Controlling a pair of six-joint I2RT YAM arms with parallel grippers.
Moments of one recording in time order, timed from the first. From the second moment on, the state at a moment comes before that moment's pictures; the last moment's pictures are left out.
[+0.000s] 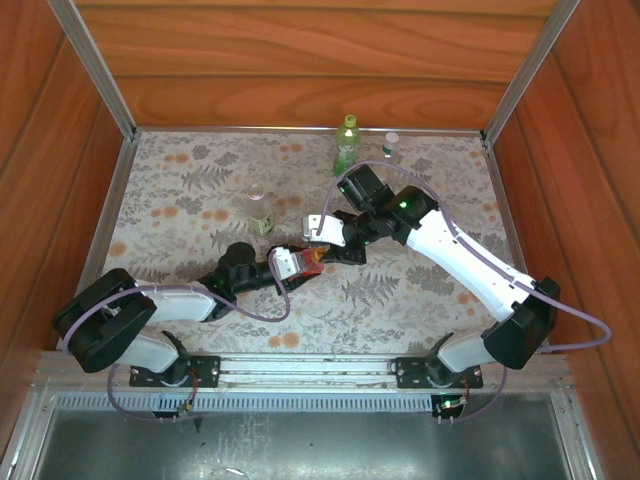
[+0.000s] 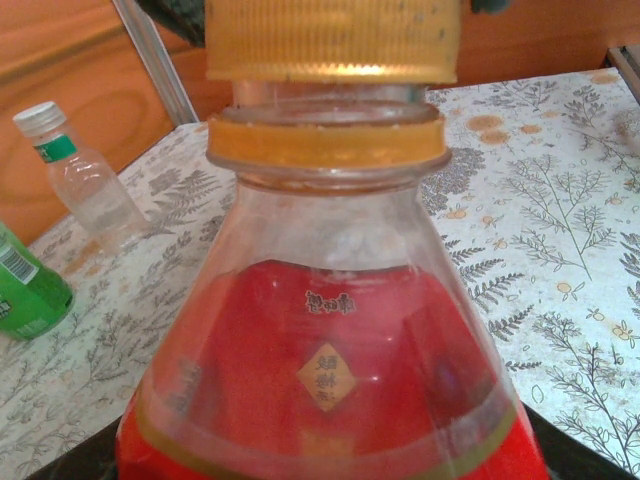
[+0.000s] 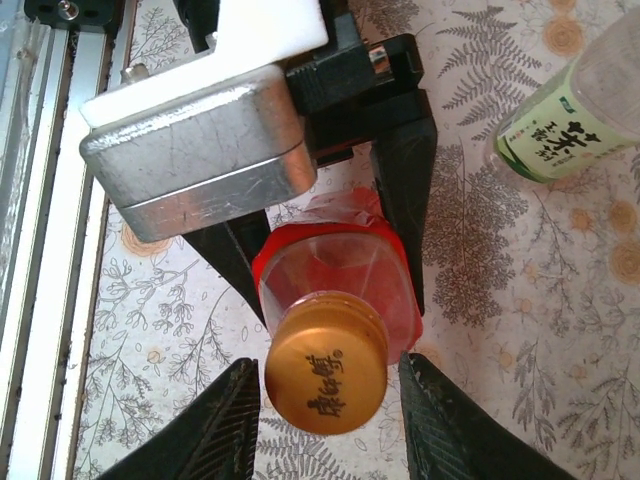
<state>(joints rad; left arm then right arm) -0.81 1.40 0.35 0.84 0.41 0.34 0.79 1.44 1.41 -1.06 -0.41 -0.86</state>
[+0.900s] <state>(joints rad) -0.81 1.40 0.39 0.77 0.18 0.39 0.84 1.50 1.45 -0.98 -0.19 0.16</state>
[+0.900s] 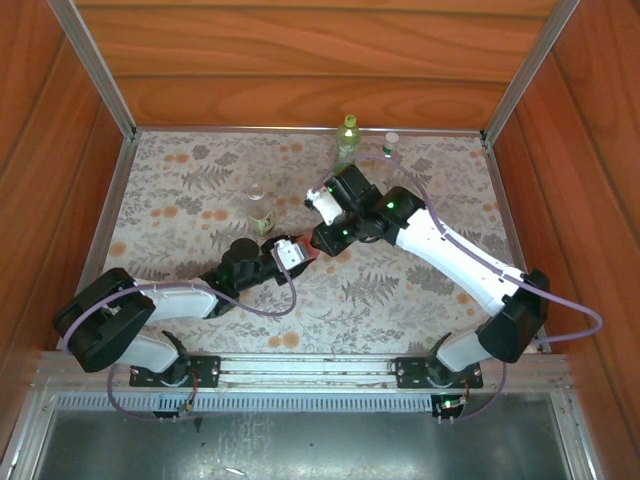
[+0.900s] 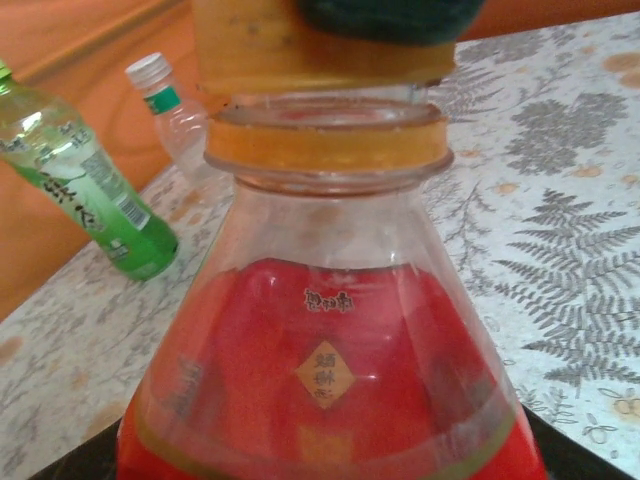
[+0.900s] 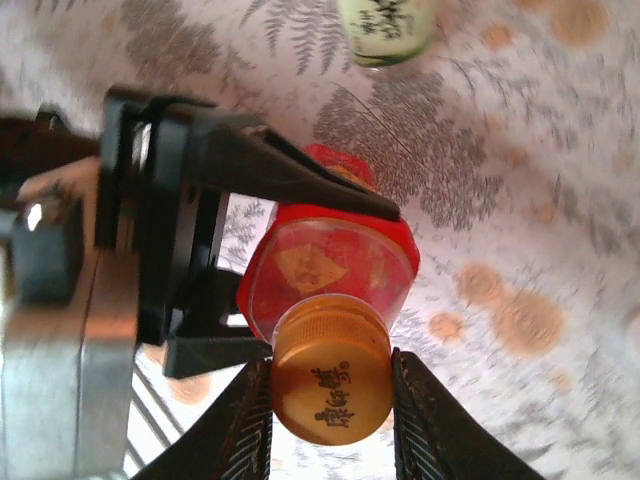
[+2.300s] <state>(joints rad) -0.83 1.23 0.38 0.55 0.18 0.53 0.84 1.40 1.39 -0.97 -0.31 -0.94</state>
